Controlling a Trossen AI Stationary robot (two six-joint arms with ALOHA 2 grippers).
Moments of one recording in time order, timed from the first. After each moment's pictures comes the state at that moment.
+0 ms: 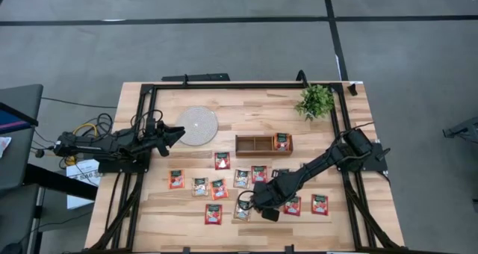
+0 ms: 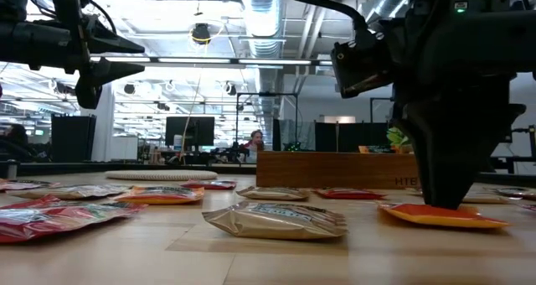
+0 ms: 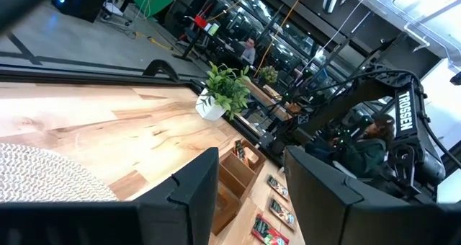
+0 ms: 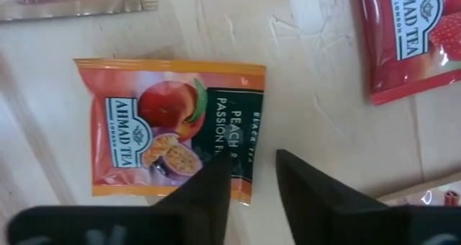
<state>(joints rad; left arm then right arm) -0.08 0.02 0.00 0.08 -0.46 -0.64 0.48 2.02 1.34 -0.80 0.02 0.71</state>
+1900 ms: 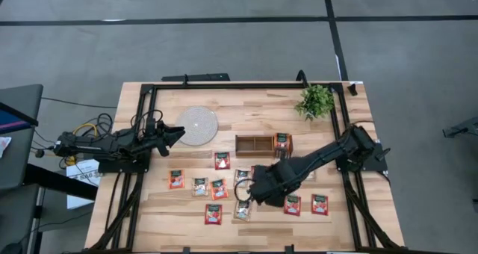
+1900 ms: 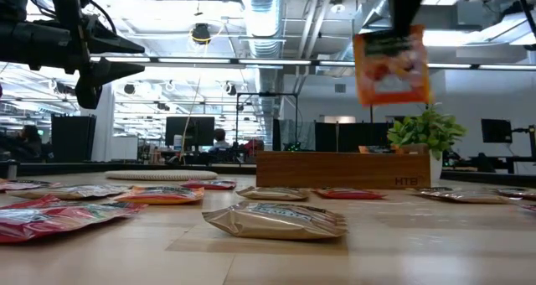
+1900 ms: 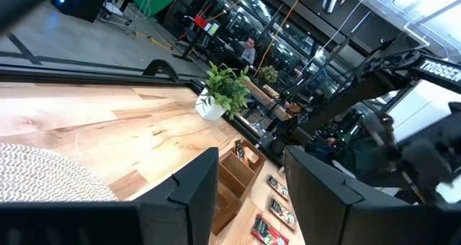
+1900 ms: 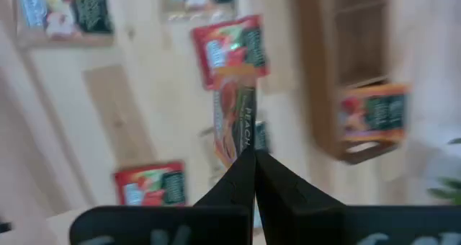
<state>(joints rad) -0.08 0.02 0.00 0.08 -0.46 -0.64 0.45 1.98 1.93 -1.57 0.25 0.60</state>
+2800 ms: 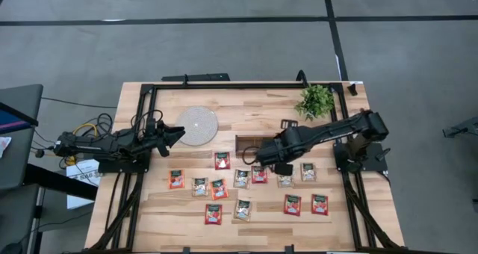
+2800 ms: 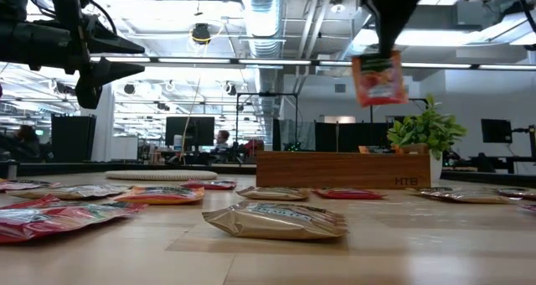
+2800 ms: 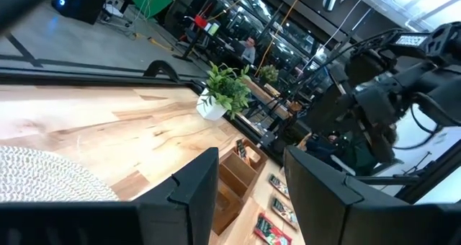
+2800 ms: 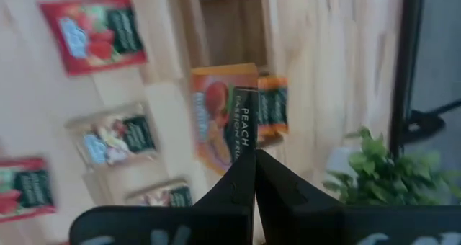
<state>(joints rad) -0.08 0.02 0.00 0.08 -0.46 -0.62 0.24 1.78 1.69 -1.57 0.36 0.37</state>
